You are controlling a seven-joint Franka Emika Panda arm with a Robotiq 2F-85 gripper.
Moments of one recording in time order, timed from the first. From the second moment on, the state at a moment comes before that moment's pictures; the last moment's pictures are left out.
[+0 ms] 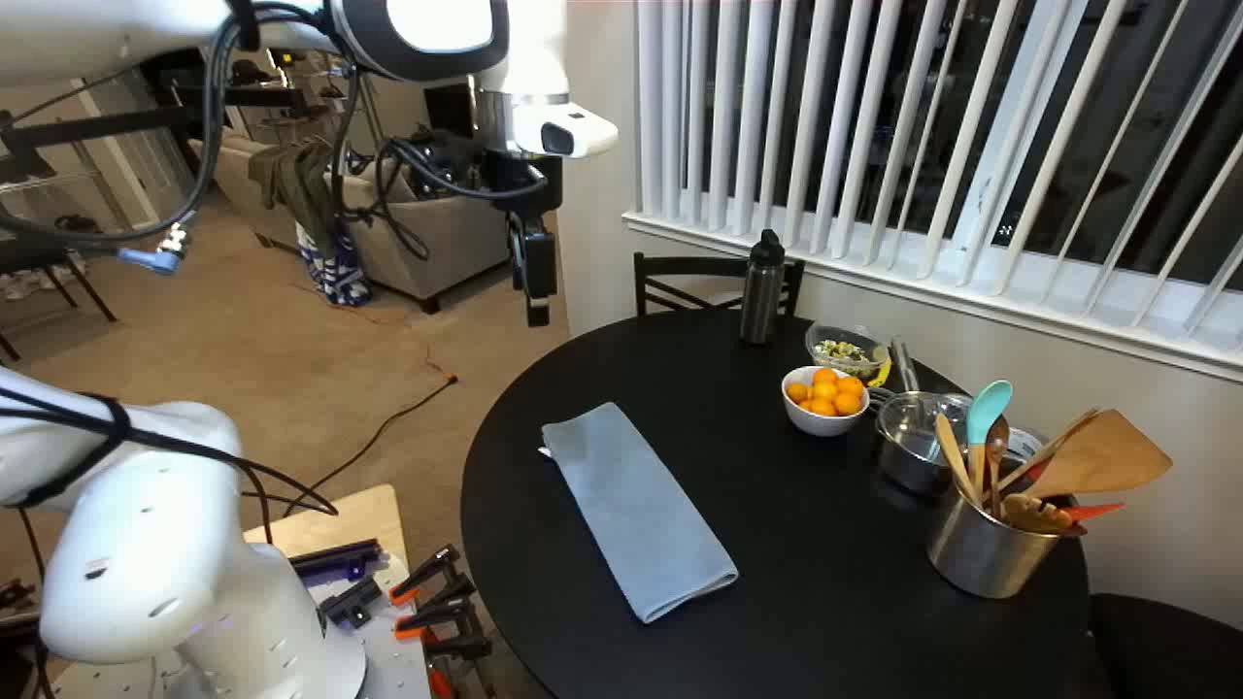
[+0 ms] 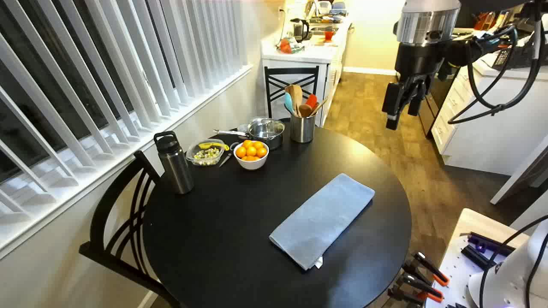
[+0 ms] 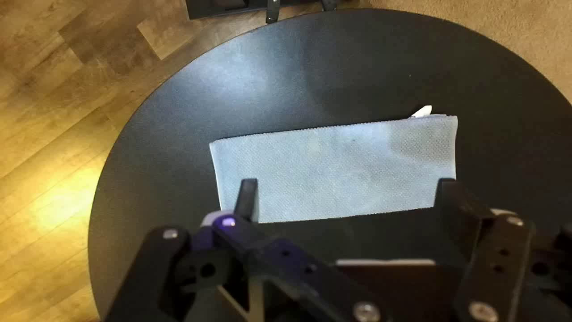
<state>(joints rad) 0.02 -0.52 0.08 -2.18 0.03 1.57 0.23</state>
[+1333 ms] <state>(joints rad) -0.04 -0.26 -0.08 -2.50 0.03 2.40 0.09</state>
